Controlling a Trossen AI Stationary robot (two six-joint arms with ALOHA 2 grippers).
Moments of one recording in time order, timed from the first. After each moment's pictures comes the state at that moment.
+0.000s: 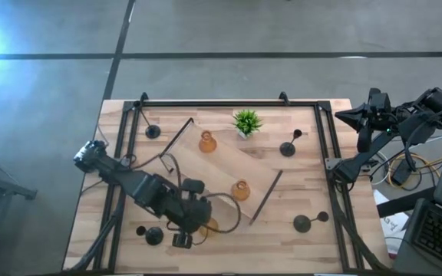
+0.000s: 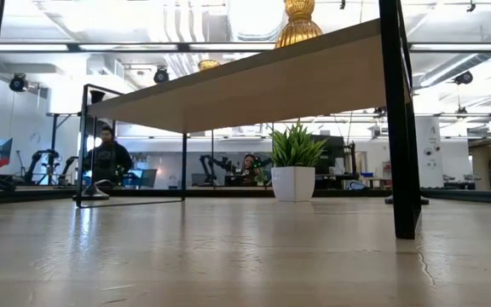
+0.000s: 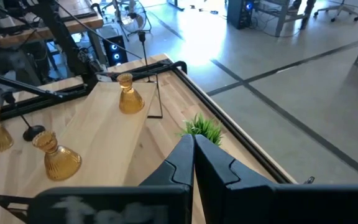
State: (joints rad) left arm -0.52 1.74 1.93 -1.19 -0.14 -0.35; right arm 0.73 0.76 1.58 -1.57 1.00 0.77
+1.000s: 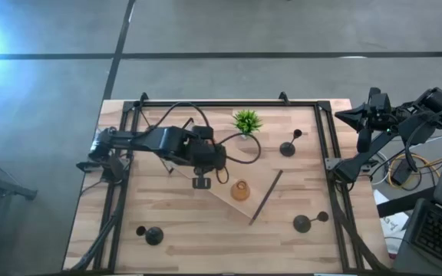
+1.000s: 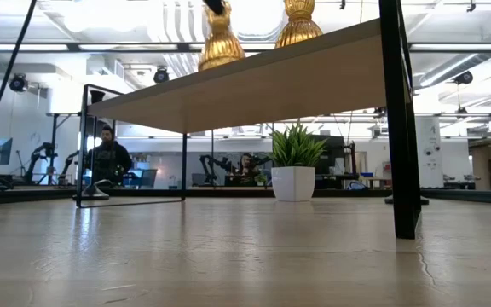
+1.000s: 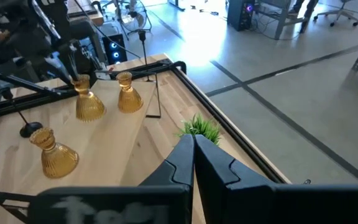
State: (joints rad) left arm -0.16 1.81 2.10 -1.42 -0.32 -0.02; right arm 0.73 0.76 1.58 -1.57 1.00 0.74
